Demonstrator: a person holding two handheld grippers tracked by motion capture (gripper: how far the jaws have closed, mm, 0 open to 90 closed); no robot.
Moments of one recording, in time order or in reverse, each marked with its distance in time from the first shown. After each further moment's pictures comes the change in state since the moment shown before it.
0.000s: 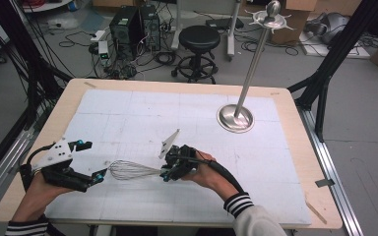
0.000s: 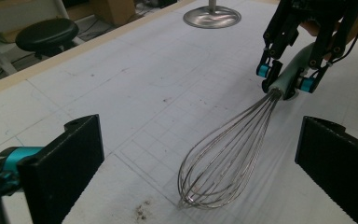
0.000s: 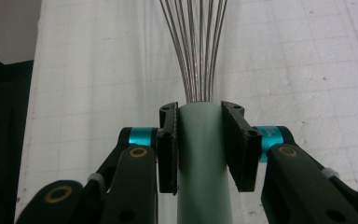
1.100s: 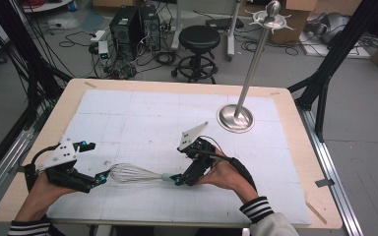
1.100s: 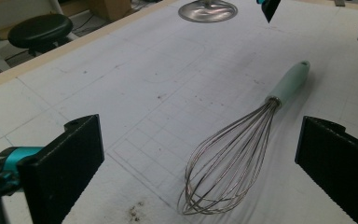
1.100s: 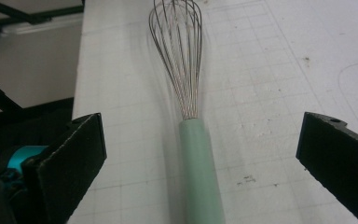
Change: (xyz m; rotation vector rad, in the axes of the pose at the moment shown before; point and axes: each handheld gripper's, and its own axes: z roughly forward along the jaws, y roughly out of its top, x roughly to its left) left arm -0.003 0.000 0.007 0.025 -0.016 0.011; right arm 0.009 -0.021 -0.061 -0.208 -0.032 0.079
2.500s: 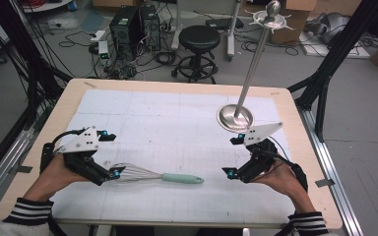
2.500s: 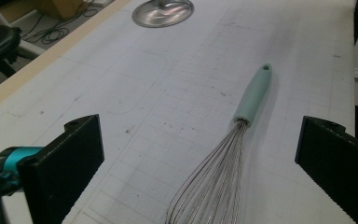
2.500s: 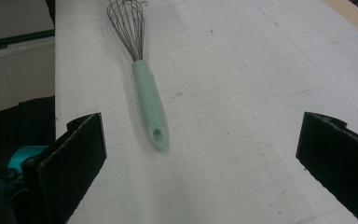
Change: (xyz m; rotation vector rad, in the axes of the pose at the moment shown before) left arm -0.007 0.060 0.033 0.097 -0.186 0.165; right arm -0.004 -0.075 -0.119 -0.114 -0.185 0.065
